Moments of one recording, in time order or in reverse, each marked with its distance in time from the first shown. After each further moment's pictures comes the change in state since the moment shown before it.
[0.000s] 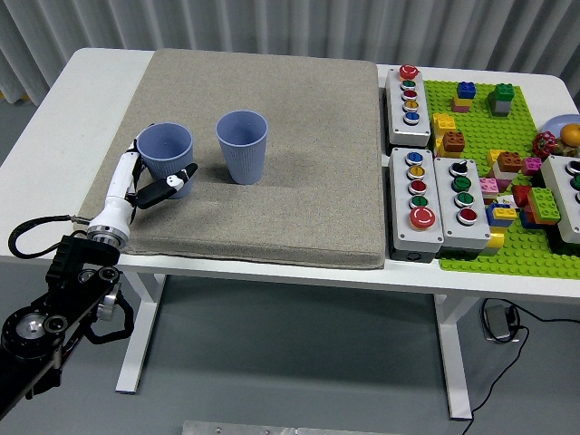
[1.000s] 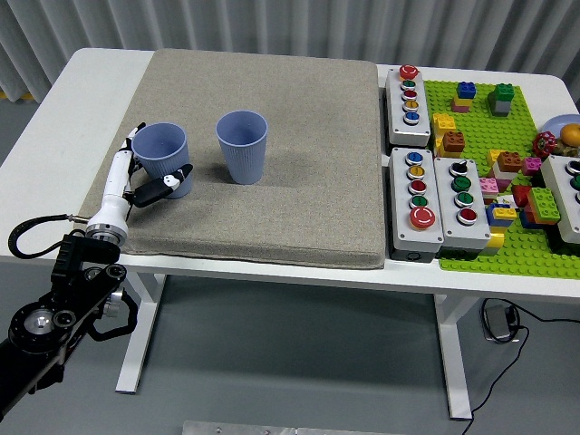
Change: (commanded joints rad) left arm -0.034 -0.009 0.030 0.050 0.023 0.105 0.013; right arm 0.000 0.000 0.006 -0.001 -0.011 0.007 -0.004
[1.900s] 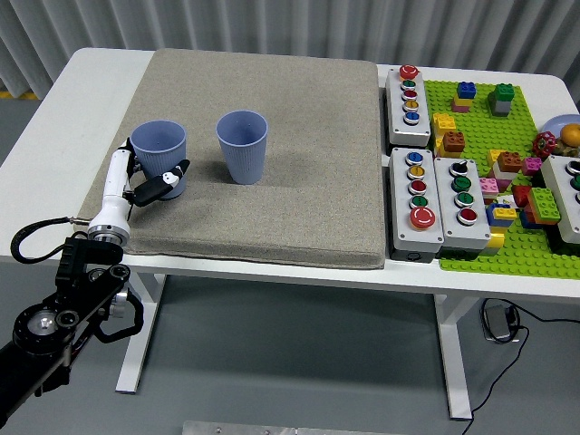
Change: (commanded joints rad) left arm 0.008 -0.012 0.003 -0.011 -0.037 0.035 -0.028; right arm 0.006 0.000 0.001 0.000 -0.003 0.002 -0.002
